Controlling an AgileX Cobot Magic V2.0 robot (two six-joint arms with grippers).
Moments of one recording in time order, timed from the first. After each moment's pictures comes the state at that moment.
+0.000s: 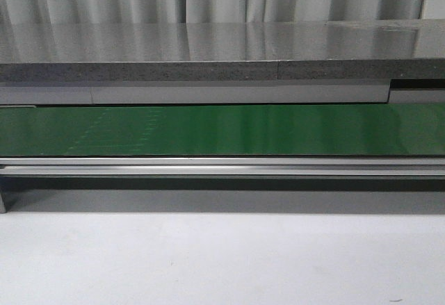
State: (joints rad) left arm -0.07 0.00 0.00 0.05 0.07 -0.01; right arm 0.03 -0.01 0.03 -0.03 0.13 0.03
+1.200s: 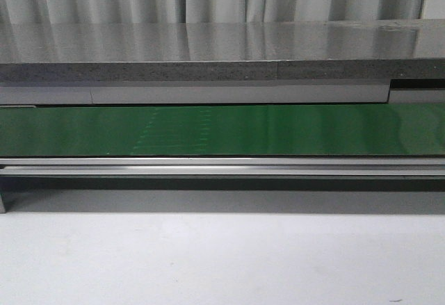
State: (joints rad) left arm -0.07 0.33 -0.54 0.05 0.60 -0.01; right arm 0.03 -0.01 0.03 -0.03 0.13 0.03
